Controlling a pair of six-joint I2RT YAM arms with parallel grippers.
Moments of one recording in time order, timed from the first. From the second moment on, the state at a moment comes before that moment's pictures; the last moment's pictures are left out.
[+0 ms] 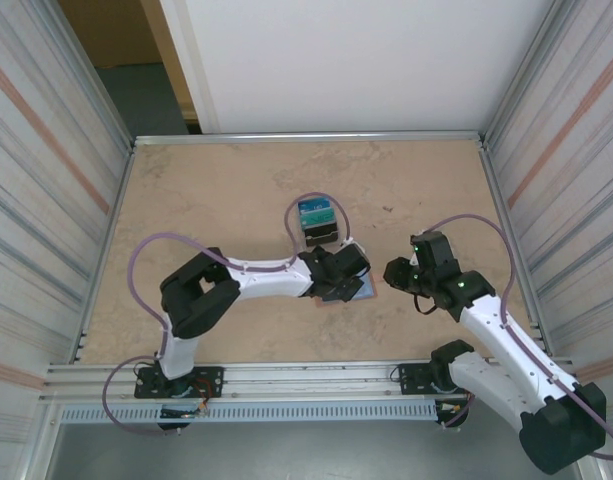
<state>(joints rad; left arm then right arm) -1.09 1.93 1.25 -0.37 -0.41 -0.25 0.40 0.84 0.60 -0.65 -0.11 0.70</state>
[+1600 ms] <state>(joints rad) -0.96 1.78 1.02 -0.39 -0.39 -0.40 0.55 1.60 0.81 -0.42 -0.43 0.62</state>
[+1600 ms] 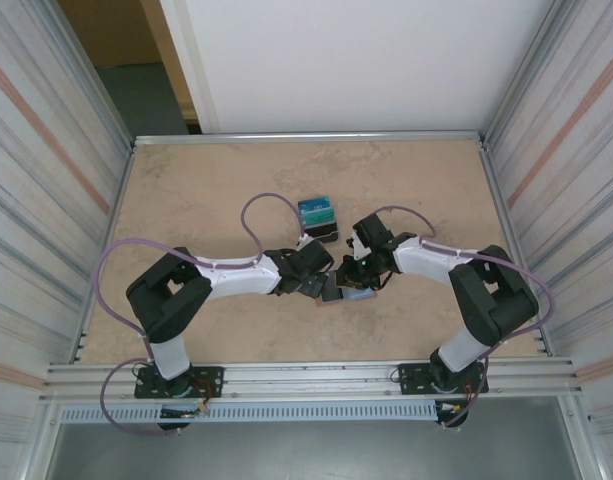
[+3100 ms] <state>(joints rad) -0.96 1.79 1.02 -0.40 -0.39 -0.40 0.44 1.61 0.65 -0.14 -0.68 0.68</state>
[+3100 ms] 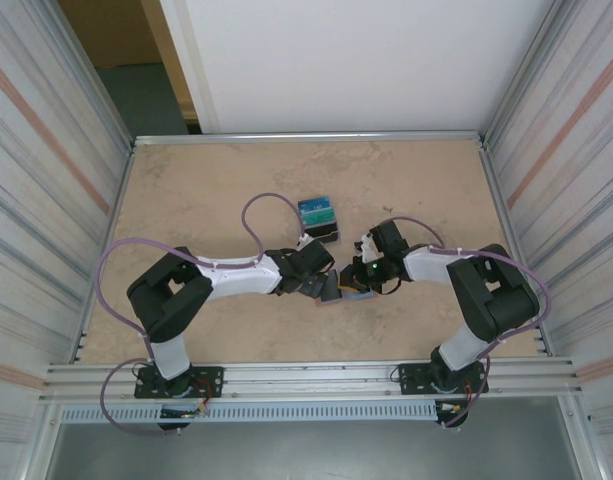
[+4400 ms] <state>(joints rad) -0.96 1.81 1.06 -0.45 -0.40 -0.40 0.29 1.49 0.58 -0.14 -0.77 0.63</state>
